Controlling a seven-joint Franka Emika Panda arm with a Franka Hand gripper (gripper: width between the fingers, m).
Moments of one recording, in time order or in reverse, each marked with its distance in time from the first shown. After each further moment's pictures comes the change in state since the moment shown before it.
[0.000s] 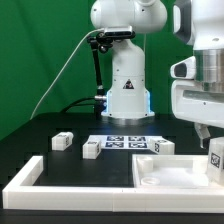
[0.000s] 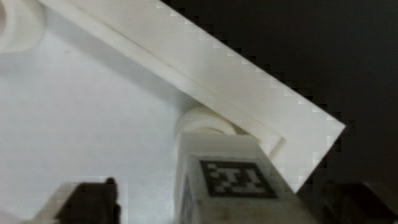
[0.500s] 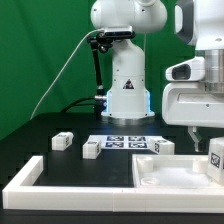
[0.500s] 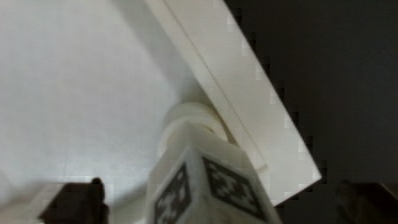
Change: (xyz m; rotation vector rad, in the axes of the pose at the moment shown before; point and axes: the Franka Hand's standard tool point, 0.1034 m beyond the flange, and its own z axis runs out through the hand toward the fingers) arm 0.001 0.000 0.001 -0.006 0.003 -0.613
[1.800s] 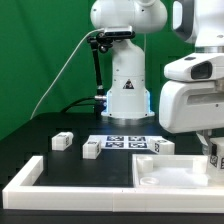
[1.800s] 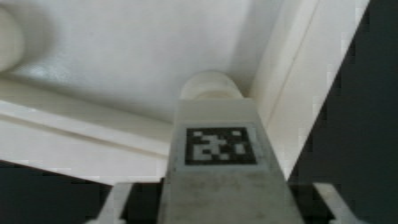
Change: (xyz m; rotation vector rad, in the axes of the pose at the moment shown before) arm 0.010 0.005 -0.004 -0.038 0.005 -0.666
